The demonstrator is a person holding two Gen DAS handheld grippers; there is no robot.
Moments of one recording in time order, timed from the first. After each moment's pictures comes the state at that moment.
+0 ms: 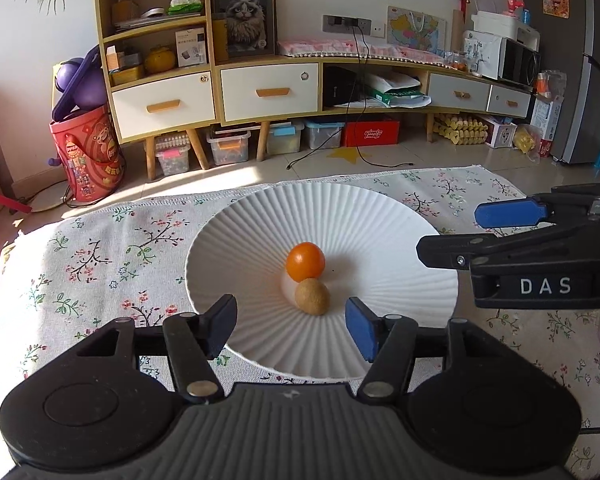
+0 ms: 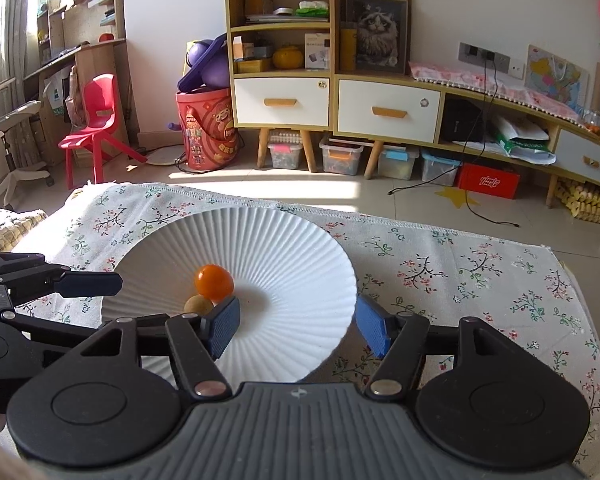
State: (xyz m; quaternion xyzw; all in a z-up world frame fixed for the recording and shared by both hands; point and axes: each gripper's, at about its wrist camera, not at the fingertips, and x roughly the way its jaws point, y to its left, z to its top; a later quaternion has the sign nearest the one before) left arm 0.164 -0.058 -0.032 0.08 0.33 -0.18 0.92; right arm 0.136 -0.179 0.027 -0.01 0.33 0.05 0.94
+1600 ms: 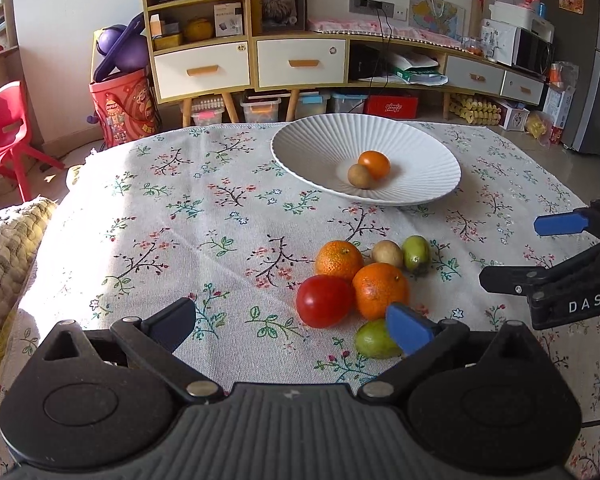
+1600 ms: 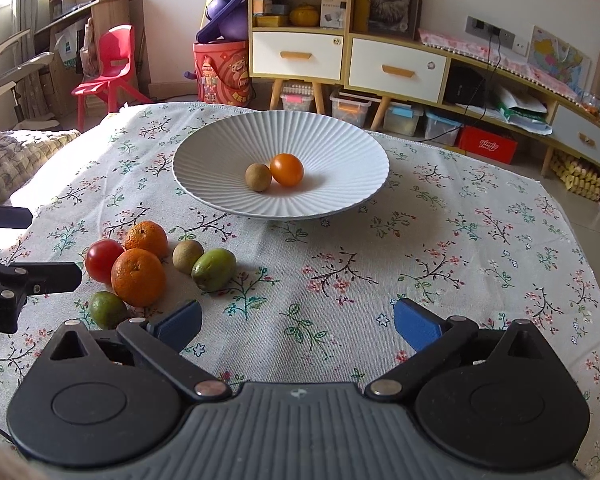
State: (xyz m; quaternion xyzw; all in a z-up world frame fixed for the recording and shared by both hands) left arm 0.073 0.022 -0.049 0.07 0.36 -0.15 0.92; right arm 0.056 -0.150 -0.005 -0.04 0.38 0.05 0.92
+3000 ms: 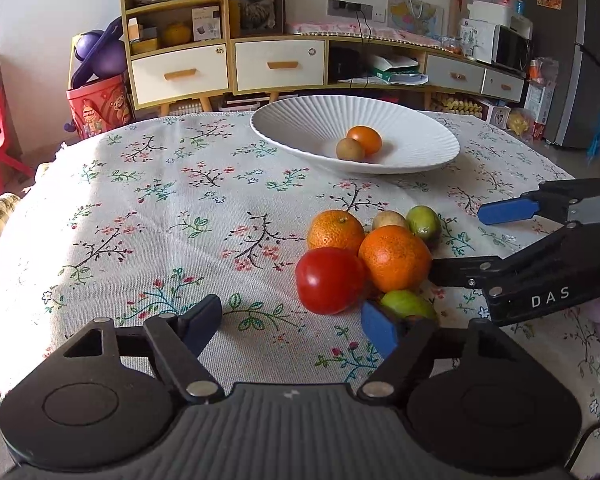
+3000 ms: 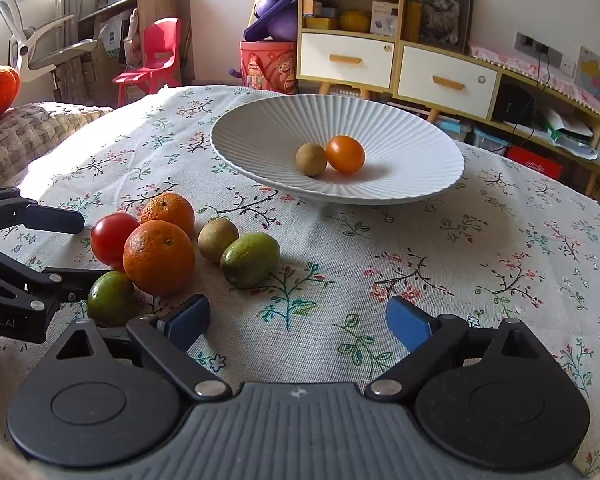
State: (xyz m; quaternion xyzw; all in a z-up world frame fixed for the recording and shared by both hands) left arm 0.085 0.018 -0.088 0.08 0.34 -0.19 0.92; right arm 0.075 -0.138 -0.036 -0.06 0.36 0.12 0.92
